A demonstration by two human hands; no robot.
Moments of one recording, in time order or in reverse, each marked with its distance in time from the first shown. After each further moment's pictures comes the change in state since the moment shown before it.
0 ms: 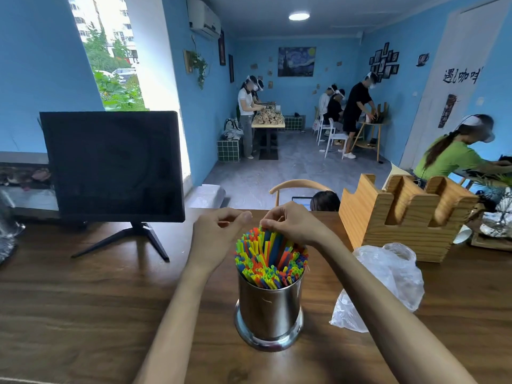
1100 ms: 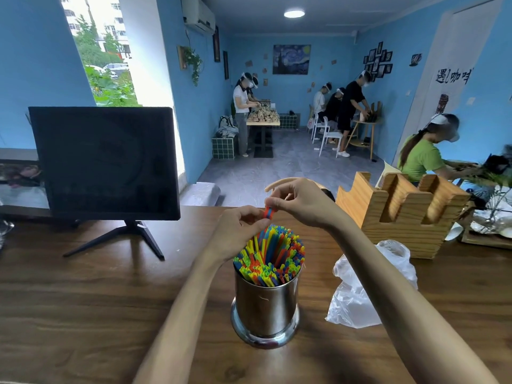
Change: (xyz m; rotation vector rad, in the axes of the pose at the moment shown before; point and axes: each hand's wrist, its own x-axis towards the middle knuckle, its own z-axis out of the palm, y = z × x) left_hand 0.018 -0.001 0.027 -0.003 -0.320 0.024; right_hand -0.014 -0.029 -0.041 -0.022 0.120 -0.144
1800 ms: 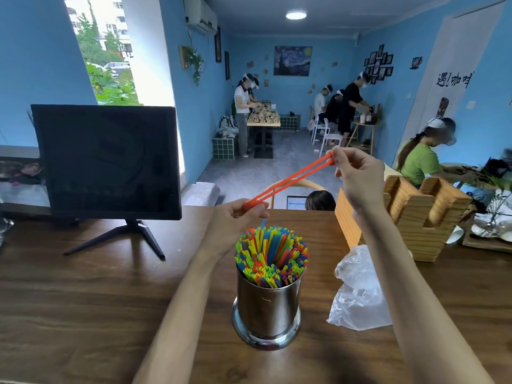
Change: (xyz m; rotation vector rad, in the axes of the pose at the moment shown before) left_hand -0.003 0.009 -0.009 -0.368 0.098 -0.053; right_hand -0.010 0.017 -0.043 0.452 0.786 0.104
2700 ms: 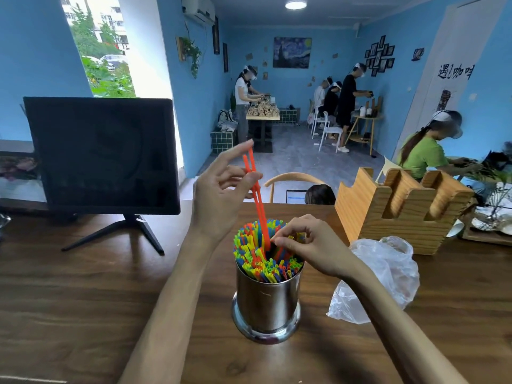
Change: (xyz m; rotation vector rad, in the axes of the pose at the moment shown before) left_hand -0.002 0.046 -0.005 0.088 0.176 0.418; right_hand -0.092 0.045 0.004 -0.332 -0.753 -0.087
